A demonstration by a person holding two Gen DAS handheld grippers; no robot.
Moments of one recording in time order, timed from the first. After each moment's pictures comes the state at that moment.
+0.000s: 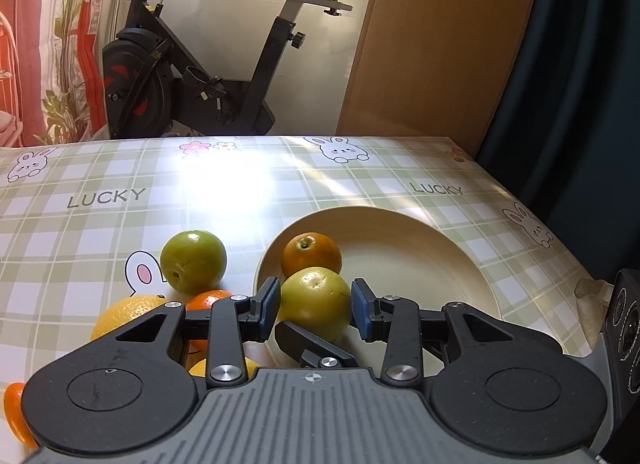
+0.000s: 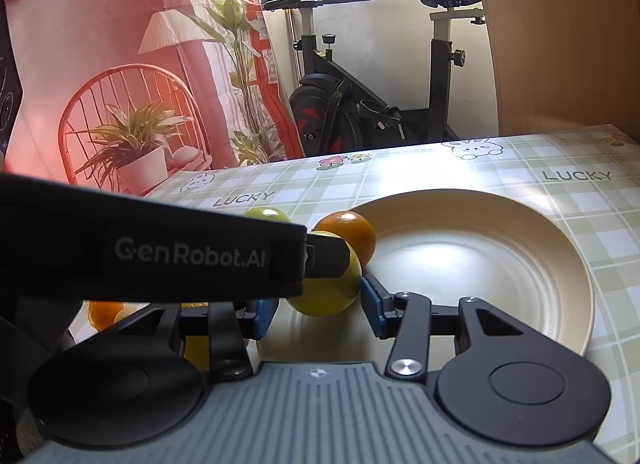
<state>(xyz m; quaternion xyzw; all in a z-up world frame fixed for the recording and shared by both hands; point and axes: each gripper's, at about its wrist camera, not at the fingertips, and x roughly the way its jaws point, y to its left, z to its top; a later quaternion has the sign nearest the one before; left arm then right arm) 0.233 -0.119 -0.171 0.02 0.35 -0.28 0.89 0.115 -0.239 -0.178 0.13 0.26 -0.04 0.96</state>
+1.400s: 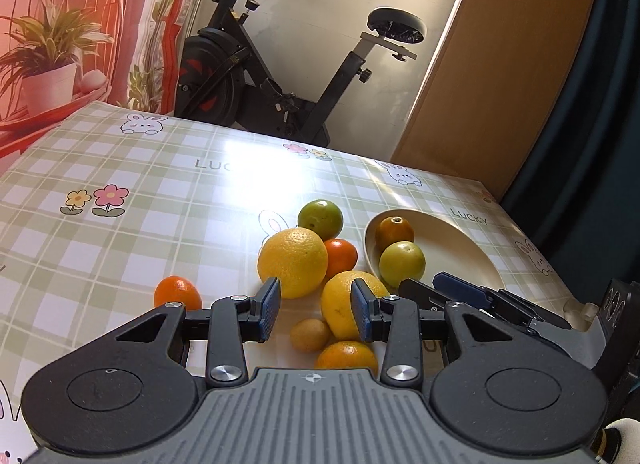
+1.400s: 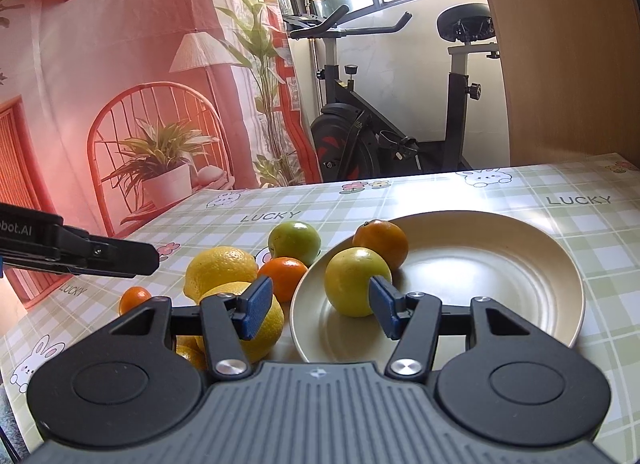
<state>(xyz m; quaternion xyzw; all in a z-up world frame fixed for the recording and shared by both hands) 0.171 -0.003 -0.150 -0.06 0.34 -0.22 0.91 0.084 -0.222 -0.170 0.11 0.22 -0.02 0.97</state>
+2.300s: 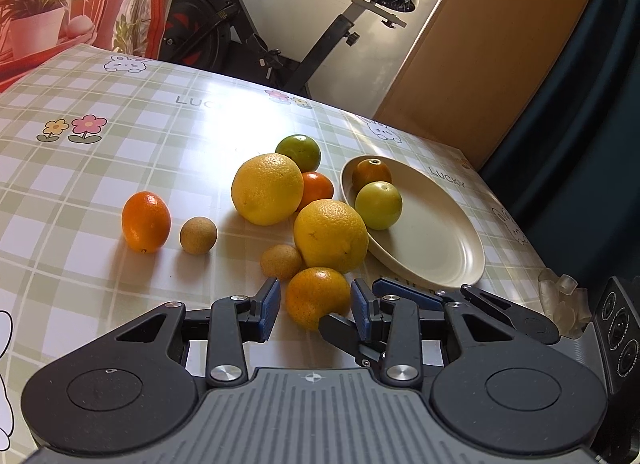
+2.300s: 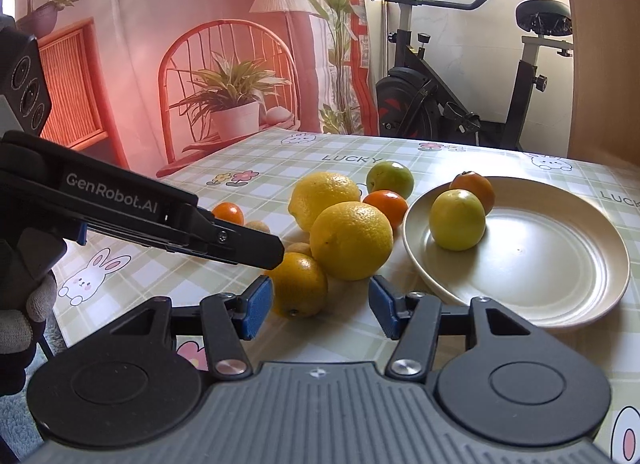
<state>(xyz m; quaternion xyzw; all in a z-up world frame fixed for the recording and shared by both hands) 0.157 -0.003 -0.180 -0.10 0.39 -0.26 0.88 0.059 -0.162 -0.176 0.03 0.28 0.06 0.96</state>
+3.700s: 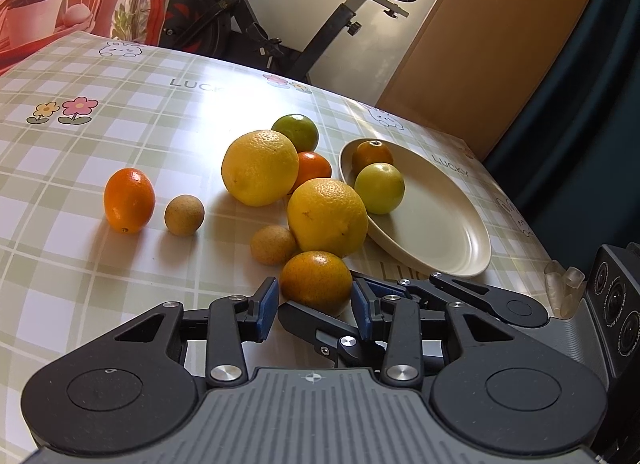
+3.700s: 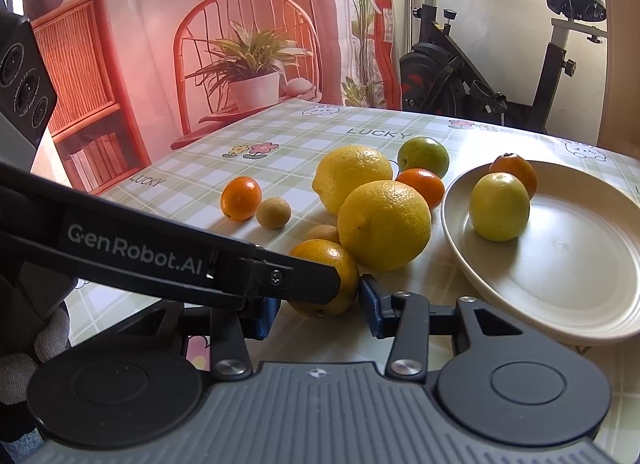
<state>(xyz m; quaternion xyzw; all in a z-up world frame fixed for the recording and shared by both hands) 0.159 -0.019 -0.196 -0.10 0.40 -0.25 0.88 0.085 -0.154 -0.186 0.03 0.31 0.09 0.94</state>
